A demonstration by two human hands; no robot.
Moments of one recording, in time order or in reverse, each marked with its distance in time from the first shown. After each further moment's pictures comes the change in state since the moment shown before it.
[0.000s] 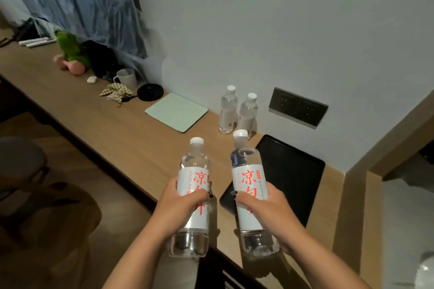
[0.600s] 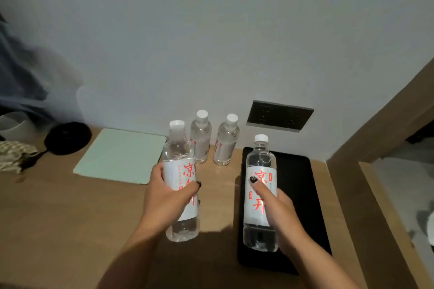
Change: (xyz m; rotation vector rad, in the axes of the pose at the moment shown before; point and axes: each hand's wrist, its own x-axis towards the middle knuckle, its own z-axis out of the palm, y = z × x) left_hand 0.232 0.085 -0.031 0.177 -0.206 0.267; right_hand 0.144 -0.043 0.046 0.446 0.594 0.227
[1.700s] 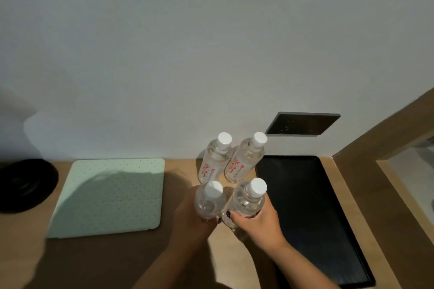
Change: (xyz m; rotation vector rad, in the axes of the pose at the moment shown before) left_hand 0.133 -0.064 -0.010 0.229 -0.378 0.245; right_hand 0.096 0.030 0.117 -0.332 0.201 -0.252
